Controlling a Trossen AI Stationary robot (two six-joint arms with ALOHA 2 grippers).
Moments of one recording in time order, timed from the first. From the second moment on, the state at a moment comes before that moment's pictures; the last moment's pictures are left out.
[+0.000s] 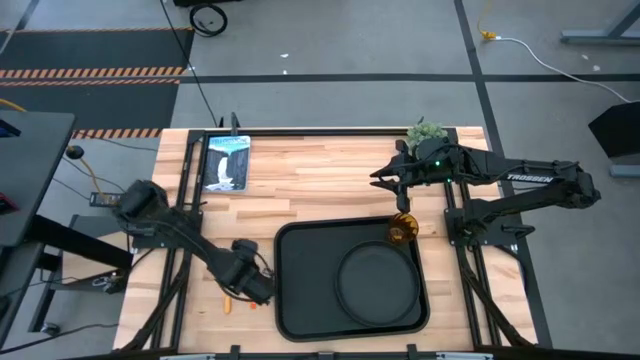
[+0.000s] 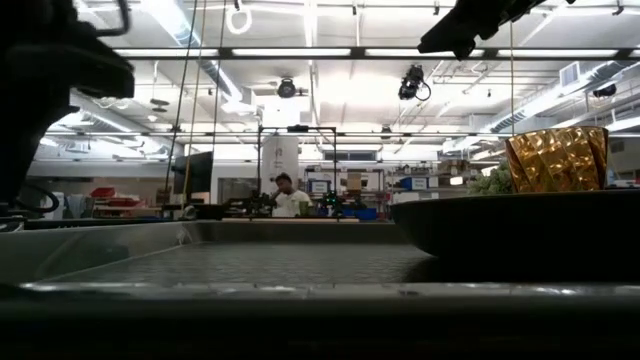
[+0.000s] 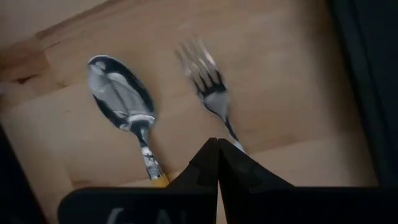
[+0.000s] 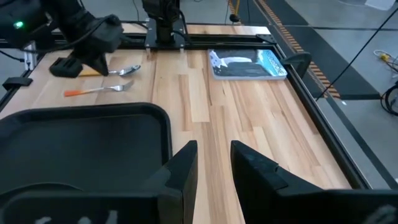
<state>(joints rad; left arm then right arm) -0.62 1.72 1.12 -1.06 -0.12 -1.86 -0.17 0.94 0.88 -0.39 -0.05 -0.10</state>
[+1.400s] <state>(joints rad) -0.62 1.73 0.96 -0.76 -0.08 -2.07 -0.17 0.94 0.88 -0.37 -0.09 -0.11</state>
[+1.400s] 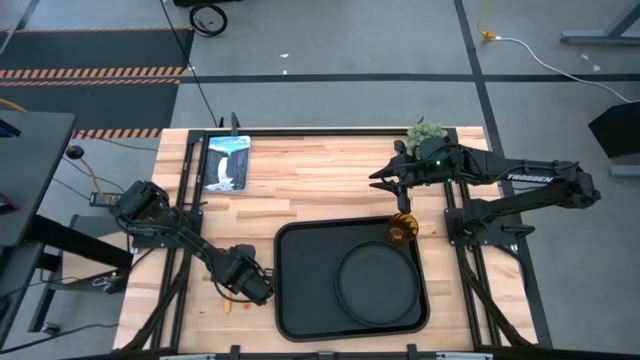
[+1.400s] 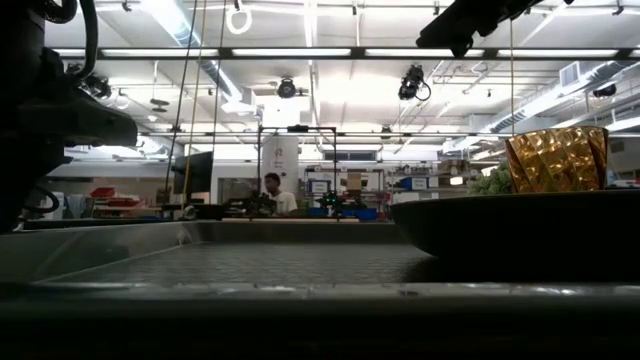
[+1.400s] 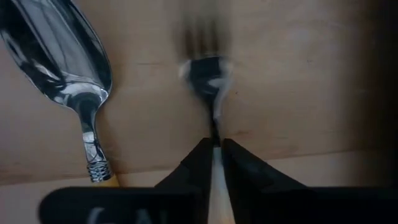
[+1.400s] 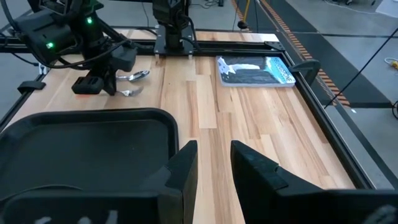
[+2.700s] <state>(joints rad) -0.60 1.73 1.10 -0.53 -0.35 -2.03 -0.17 0.94 0.88 -0.37 -0.10 -0.13</state>
